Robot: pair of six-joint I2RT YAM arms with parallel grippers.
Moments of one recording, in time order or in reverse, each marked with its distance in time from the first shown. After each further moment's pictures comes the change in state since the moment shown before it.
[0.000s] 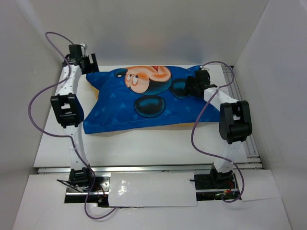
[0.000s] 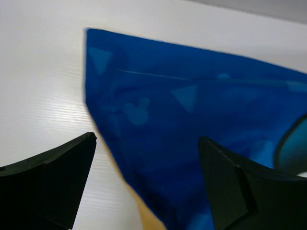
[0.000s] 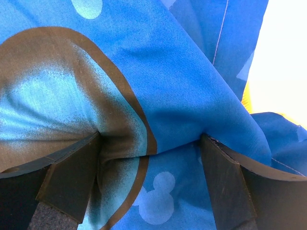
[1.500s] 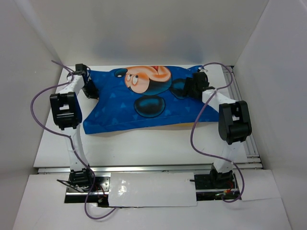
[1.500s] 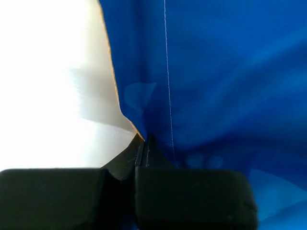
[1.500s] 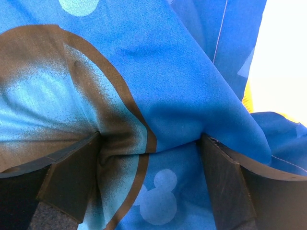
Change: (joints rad) left arm -0.019 -0.068 -0.387 -0.131 0.045 -0.317; right arm 0.027 -0.005 -0.043 0.050 0.051 0.002
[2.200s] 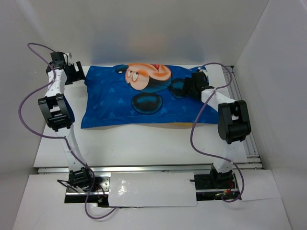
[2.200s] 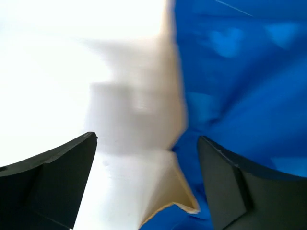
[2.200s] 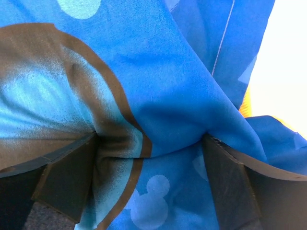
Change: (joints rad) left arm 0.149 0.021 0.253 0.104 0.108 0.359; right arm 0.003 0.022 0.024 -0.023 0.013 0.036
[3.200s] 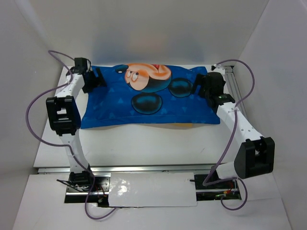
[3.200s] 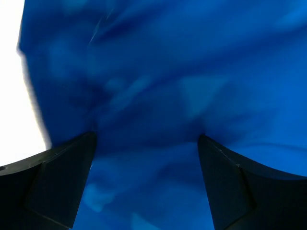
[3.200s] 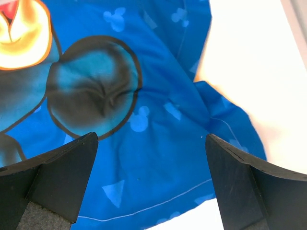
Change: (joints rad) left arm -0.199 -0.239 -0.352 0.093 -0.110 -0.283; right arm -0.002 -0.527 -0.192 -0.103 0.050 -0.032
